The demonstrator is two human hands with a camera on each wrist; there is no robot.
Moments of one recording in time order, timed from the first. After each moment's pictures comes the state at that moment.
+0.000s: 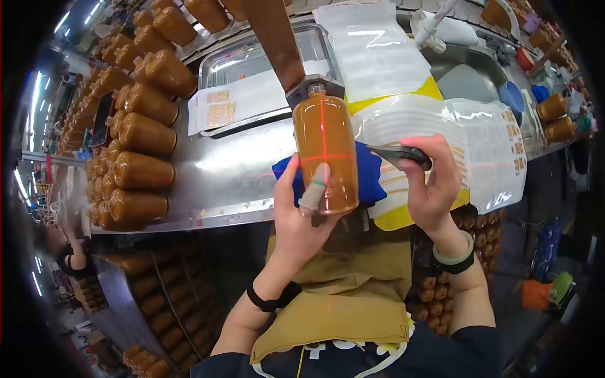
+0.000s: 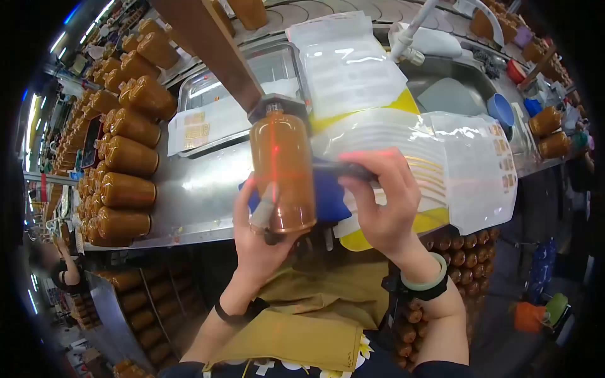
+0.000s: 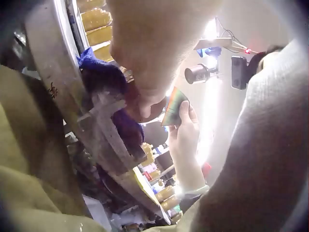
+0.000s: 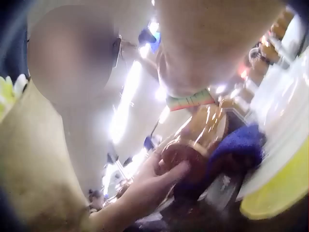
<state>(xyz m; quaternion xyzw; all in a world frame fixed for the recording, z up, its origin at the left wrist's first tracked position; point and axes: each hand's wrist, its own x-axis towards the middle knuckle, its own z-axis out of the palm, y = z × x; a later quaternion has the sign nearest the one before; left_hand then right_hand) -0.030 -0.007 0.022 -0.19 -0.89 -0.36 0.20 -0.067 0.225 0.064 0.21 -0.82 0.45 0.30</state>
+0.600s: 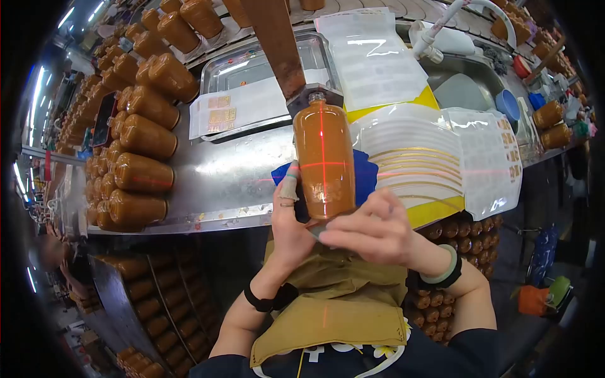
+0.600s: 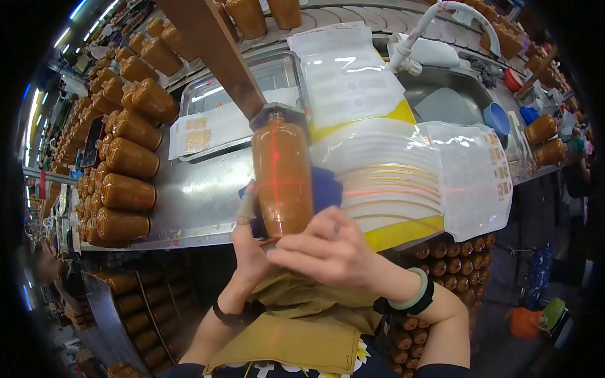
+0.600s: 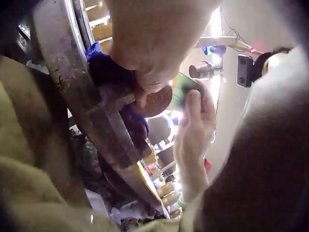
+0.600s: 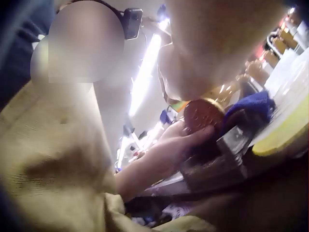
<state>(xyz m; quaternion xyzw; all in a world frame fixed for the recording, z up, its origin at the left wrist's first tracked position) -0.019 -0.013 -0.001 -0.04 -0.83 -0.55 0.06 -0.033 0.194 0.059 0.42 -0.80 0.36 0.24</state>
